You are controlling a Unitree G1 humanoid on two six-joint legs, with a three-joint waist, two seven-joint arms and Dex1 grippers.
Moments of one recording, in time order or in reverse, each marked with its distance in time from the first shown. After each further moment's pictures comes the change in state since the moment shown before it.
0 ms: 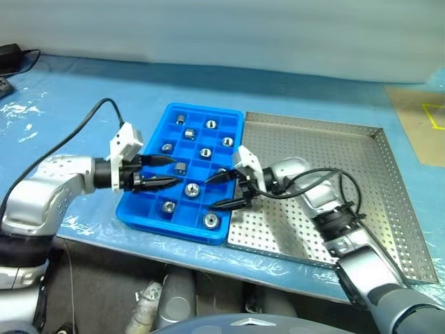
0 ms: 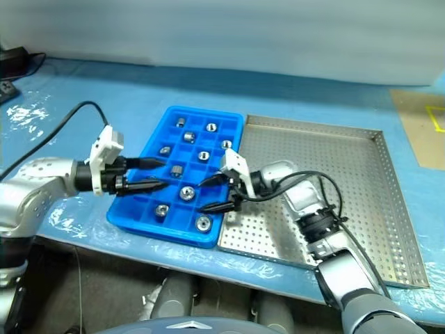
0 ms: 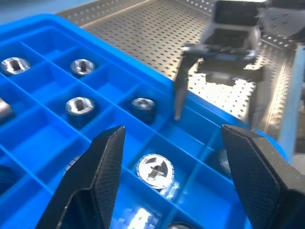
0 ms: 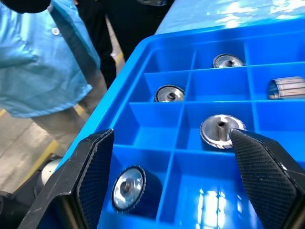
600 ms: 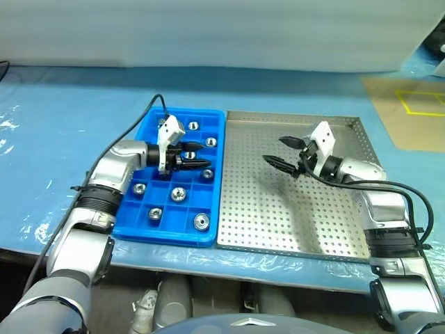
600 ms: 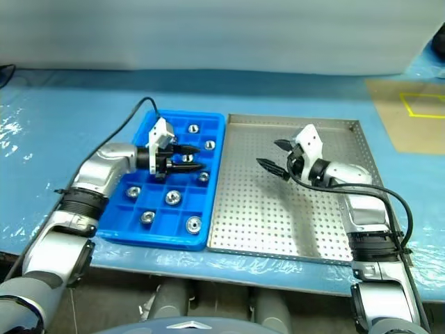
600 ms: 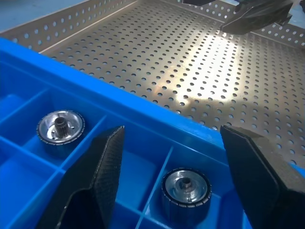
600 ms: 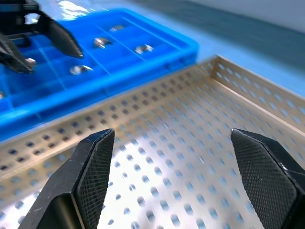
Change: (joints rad) left arm -0.275 -0.360 -0.170 0.647 0.279 -0.394 -0.032; right arm 0.199 -0.107 -0.366 -0.067 -0.022 -0.053 -0.466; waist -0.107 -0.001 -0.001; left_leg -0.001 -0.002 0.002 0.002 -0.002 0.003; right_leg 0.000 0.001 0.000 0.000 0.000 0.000
